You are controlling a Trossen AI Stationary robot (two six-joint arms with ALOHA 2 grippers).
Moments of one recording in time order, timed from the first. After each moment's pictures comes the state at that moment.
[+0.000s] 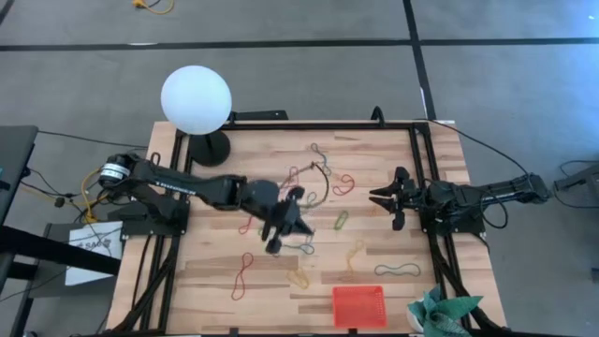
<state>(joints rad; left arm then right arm) -0.15 1.54 1.14 0.02 0.23 0.06 0.14 0.20 0.00 0.10 0.27 0.12</state>
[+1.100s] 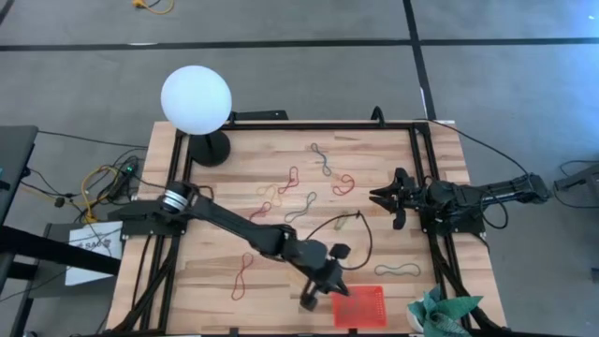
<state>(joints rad) -0.36 2.11 1.64 0.08 0.23 0.09 0.14 0.20 0.00 0.11 0.26 0.24</state>
